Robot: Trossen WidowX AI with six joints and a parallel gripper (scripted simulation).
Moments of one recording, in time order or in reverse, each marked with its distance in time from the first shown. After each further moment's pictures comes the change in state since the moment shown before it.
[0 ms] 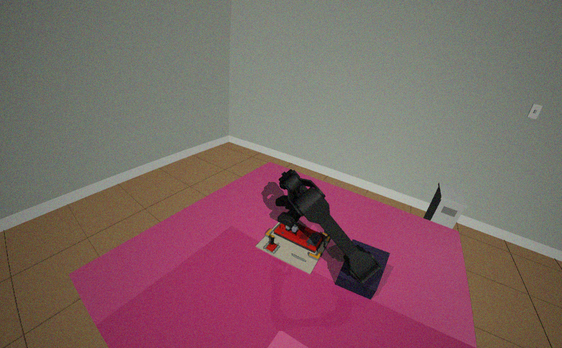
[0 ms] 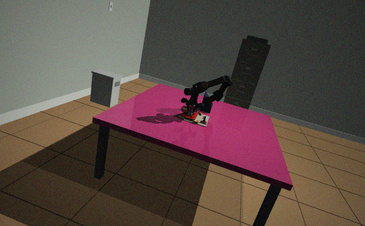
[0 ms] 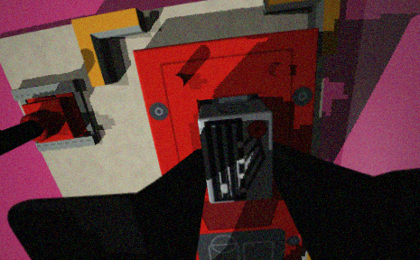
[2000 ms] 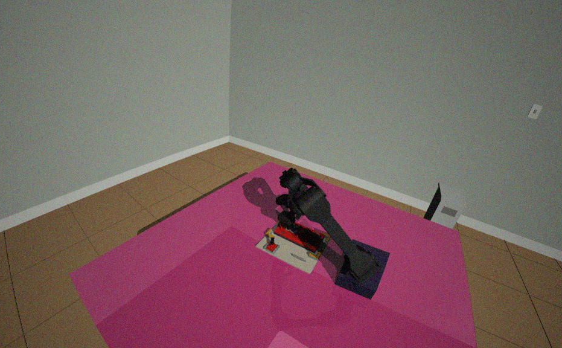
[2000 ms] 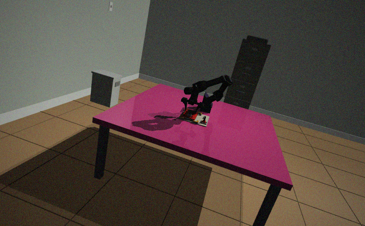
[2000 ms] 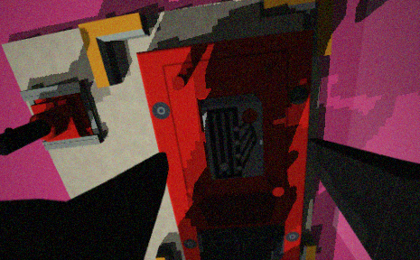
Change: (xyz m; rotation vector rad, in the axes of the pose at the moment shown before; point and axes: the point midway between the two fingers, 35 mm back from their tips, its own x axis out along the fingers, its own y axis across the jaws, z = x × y) arm -0.005 -0.001 0.000 0.008 -0.007 0.007
